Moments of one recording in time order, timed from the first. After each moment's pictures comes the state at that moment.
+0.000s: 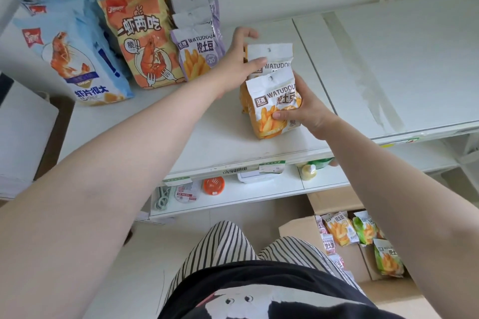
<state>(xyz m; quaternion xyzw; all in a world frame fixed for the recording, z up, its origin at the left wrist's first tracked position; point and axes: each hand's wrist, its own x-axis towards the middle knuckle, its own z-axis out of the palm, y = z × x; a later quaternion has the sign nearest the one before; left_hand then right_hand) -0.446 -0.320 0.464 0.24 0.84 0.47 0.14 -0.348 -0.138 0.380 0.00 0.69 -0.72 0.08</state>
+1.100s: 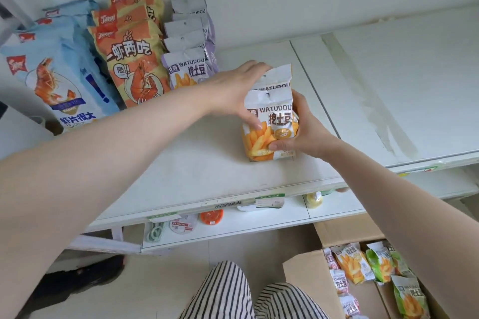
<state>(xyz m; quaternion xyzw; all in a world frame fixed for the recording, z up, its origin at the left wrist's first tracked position) -0.459 -0.310 0.477 0.43 0.89 0.08 0.08 -0.363 -0.126 0.372 -0.05 0.80 -0.60 0.02</state>
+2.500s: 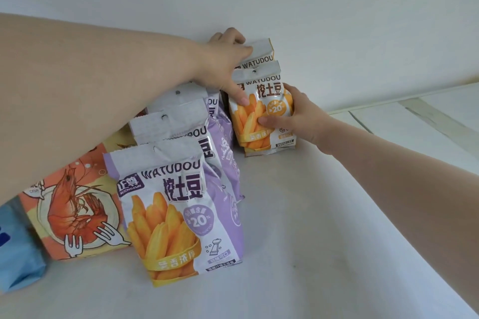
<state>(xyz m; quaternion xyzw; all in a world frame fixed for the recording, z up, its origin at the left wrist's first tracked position) -0.759 -0.287 0.484 0.33 0.94 -0.12 -0.03 -0.699 -0.128 0.350 -0.01 0.81 -0.59 -0.06</state>
